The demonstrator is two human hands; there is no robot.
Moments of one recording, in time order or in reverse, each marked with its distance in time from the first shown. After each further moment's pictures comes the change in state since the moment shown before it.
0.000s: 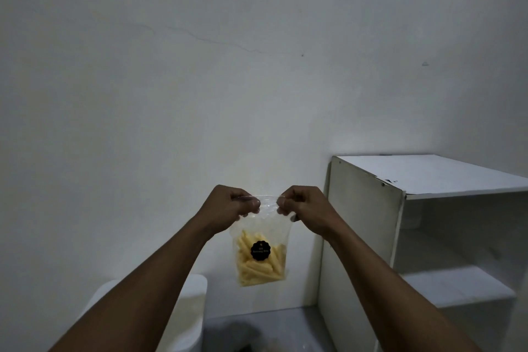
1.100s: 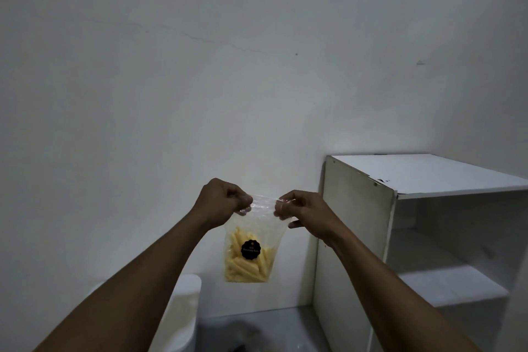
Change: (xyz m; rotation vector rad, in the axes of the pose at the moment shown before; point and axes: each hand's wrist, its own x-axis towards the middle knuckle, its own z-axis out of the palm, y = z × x) left_hand 0.014 0.000 0.006 0.062 0.063 0.062; right_hand -0.004 0.017 -0.015 0.073 -0.050 0.067
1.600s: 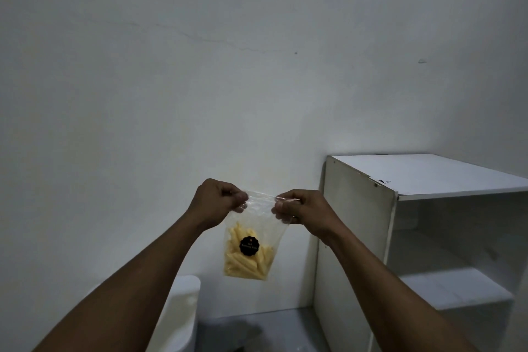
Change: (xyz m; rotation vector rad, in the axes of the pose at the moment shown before) left_hand 0.004 -0.003 0.000 -0.081 0.038 -0.029; right_hand 0.010 0.005 -0.001 0.131 0.038 -0.046
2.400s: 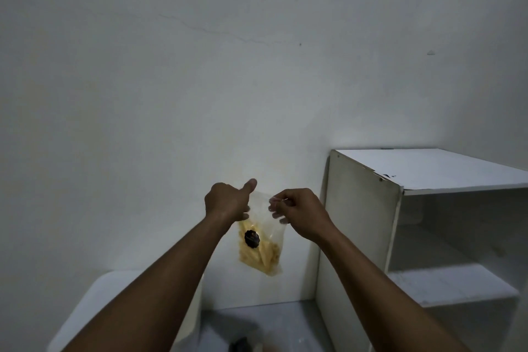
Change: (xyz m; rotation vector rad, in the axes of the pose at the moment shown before) left_hand -0.004 0.012 0.038 -0.009 0.332 -0.393; right_hand 0.000 0.009 0.020 -0.263 0.036 -0.023
